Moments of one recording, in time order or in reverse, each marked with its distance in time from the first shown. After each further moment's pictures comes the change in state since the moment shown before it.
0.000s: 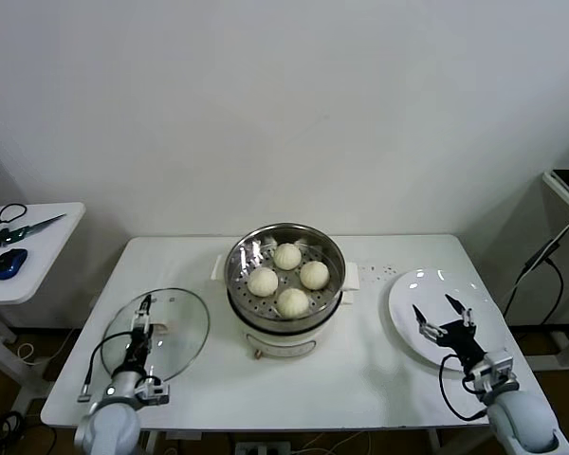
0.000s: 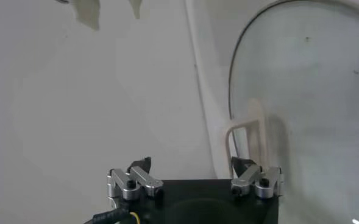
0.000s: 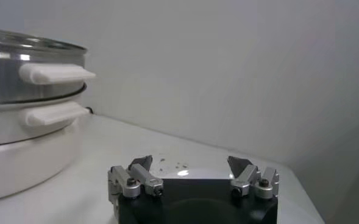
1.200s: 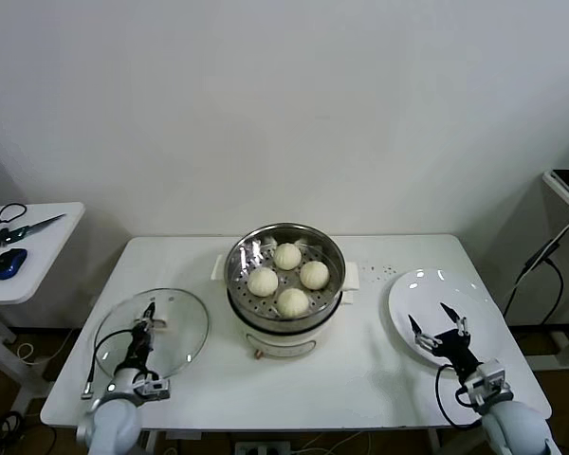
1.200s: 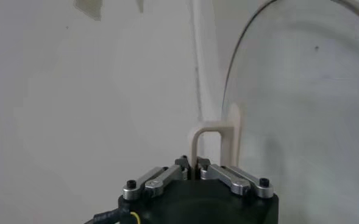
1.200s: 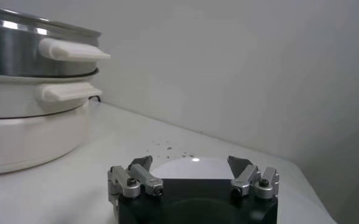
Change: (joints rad) left arm -0.016 0.032 0.026 0.028 -0.119 0.000 -0.003; right arm -0.005 0.052 0.013 -0.040 -0.094 0.049 -0.032
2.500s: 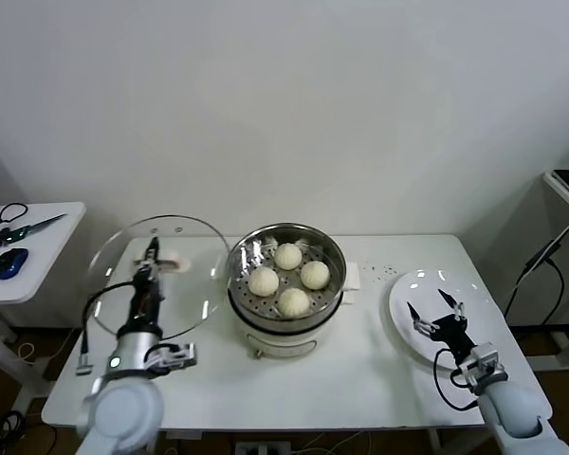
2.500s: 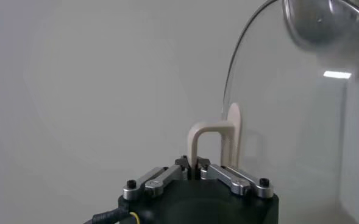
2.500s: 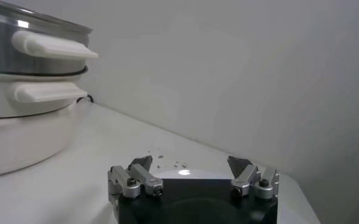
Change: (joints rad) left arm 0.039 0.314 0.421 -0.676 -0.140 0.630 0.276; right arm 0.112 -0.015 -0.047 -0.084 -0.033 0.007 0.002
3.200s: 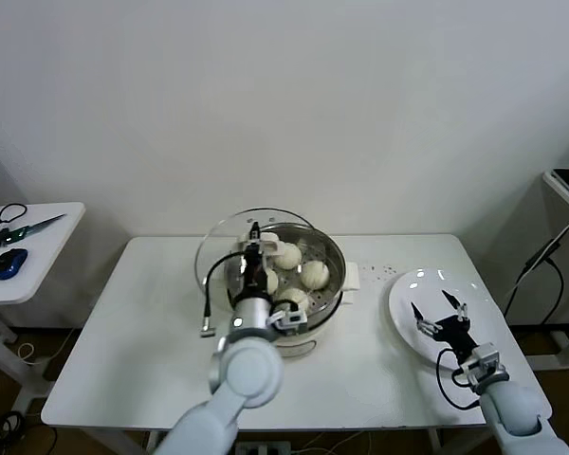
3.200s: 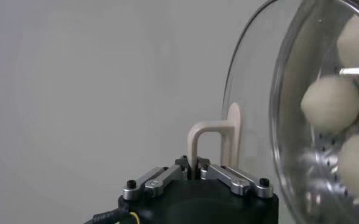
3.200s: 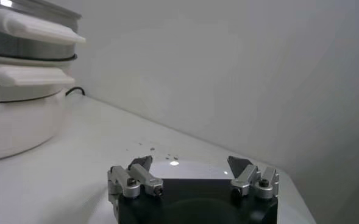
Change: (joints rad) left arm -0.353 -0.285 0.409 0.213 0.203 0.181 0.229; right arm 0.018 0.015 0.014 -0.057 -0.025 0.033 -0.006
